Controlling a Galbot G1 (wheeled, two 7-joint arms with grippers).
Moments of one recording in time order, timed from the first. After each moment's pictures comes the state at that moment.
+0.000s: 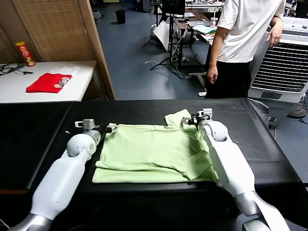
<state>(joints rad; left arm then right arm) 0.68 -1.09 -0.21 -1.36 -0.72 0.58 -0.12 -0.49 1.34 0.22 1.10 0.41 -0.62 0.02</state>
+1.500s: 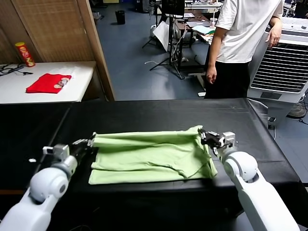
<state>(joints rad) 1.31 -0.92 -0.55 -1.99 -0.59 0.51 -0.13 -1.08 1.02 0.35 1.90 0.56 -0.66 0.06</state>
